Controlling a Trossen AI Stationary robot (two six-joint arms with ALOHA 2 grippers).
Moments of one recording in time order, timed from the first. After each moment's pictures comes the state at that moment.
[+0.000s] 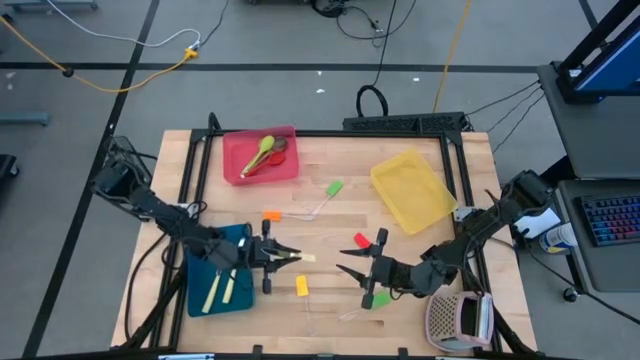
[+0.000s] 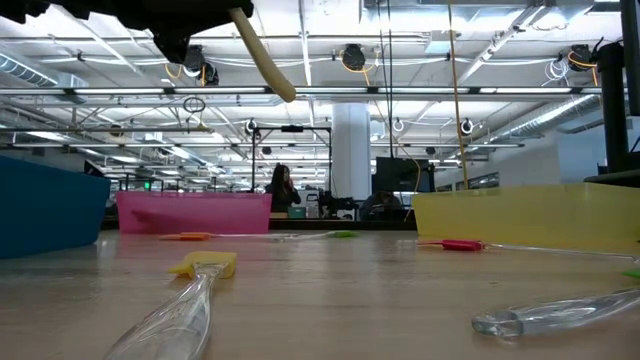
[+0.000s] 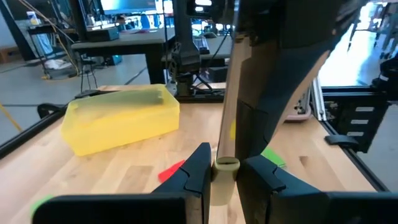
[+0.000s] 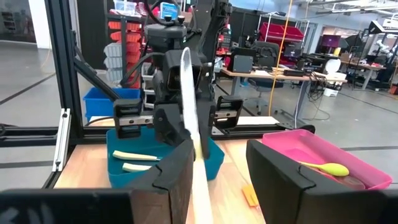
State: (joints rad) left arm -0.55 1.41 0.57 0.72 -0.60 -0.05; right arm 0.64 1.54 0.91 0.62 0.89 -0.05
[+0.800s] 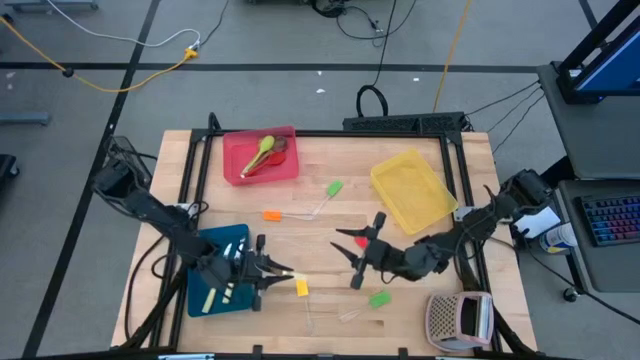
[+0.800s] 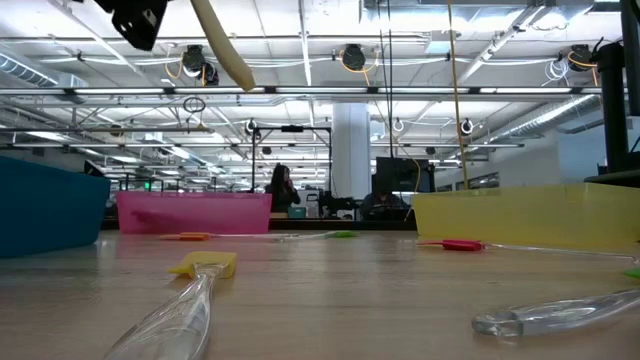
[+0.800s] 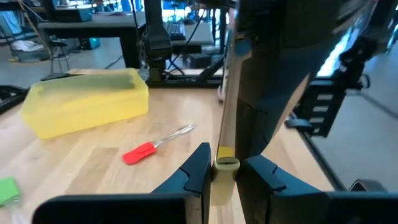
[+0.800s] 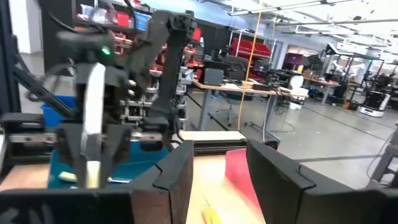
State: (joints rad) left arm -0.69 1.41 0.62 0.60 -0.66 -0.16; right arm 0.54 1.54 0.91 0.73 0.89 -0.20
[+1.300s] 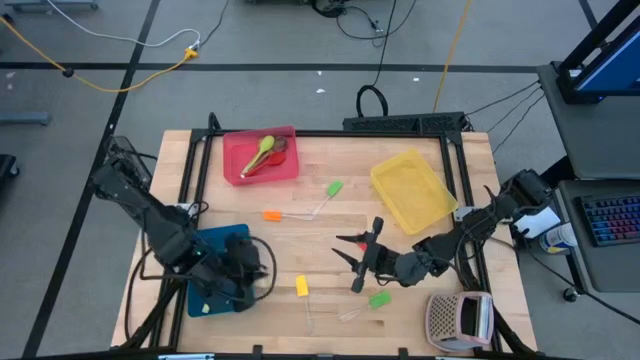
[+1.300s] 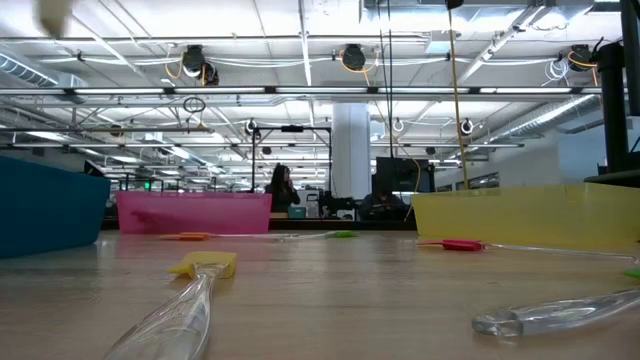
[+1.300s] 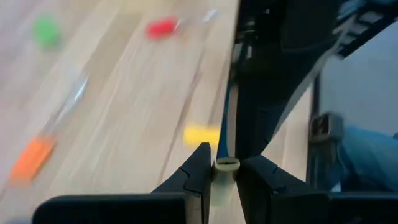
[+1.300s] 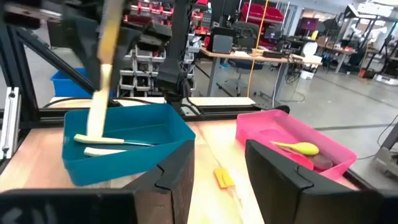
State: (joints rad) left arm -0.71 1.39 1.28 -0.86 -0.48 -0.92; right arm 0.55 1.54 0.91 0.50 0.88 0.01
